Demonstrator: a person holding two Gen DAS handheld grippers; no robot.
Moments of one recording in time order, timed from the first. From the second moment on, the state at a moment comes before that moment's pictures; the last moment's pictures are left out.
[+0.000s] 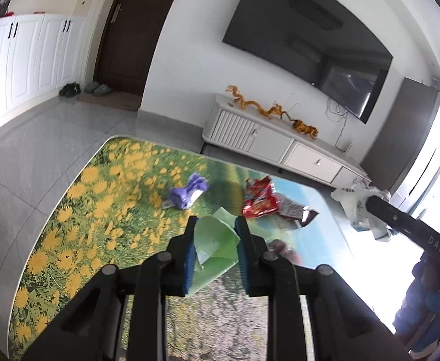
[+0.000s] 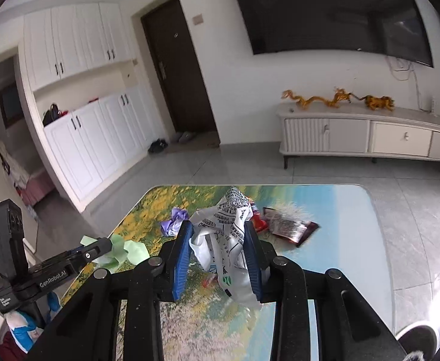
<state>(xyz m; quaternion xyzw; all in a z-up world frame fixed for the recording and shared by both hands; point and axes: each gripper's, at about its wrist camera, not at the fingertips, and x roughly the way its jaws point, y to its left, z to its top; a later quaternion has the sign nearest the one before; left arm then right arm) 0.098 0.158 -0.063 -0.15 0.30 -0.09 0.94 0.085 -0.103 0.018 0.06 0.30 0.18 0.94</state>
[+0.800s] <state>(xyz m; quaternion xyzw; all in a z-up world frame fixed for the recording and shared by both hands) 0.053 -0.077 0.005 -0.03 0.28 -0.29 0.92 -0.050 -0.325 0.025 0.14 0.25 -0.07 0.96</state>
